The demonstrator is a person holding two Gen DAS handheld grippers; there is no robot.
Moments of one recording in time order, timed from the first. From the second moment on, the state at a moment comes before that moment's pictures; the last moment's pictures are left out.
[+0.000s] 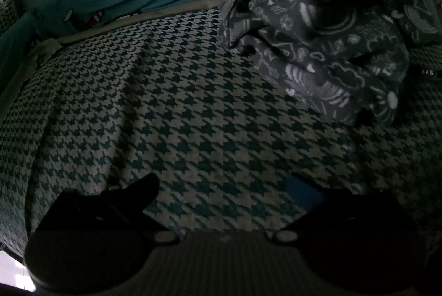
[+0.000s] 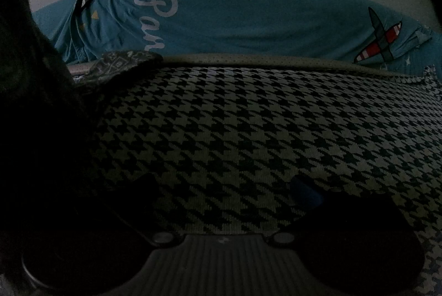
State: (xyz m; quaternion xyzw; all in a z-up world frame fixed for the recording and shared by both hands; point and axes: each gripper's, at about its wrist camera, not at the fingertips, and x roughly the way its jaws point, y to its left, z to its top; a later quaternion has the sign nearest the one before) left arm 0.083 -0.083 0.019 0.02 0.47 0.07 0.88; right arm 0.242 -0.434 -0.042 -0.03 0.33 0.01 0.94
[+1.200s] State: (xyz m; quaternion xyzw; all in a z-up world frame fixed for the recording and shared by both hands) left arm 0.083 -0.095 0.016 0.03 0.47 0.05 0.88; right arm 0.243 -0.435 -0.042 -0.03 0.33 0.01 0.94
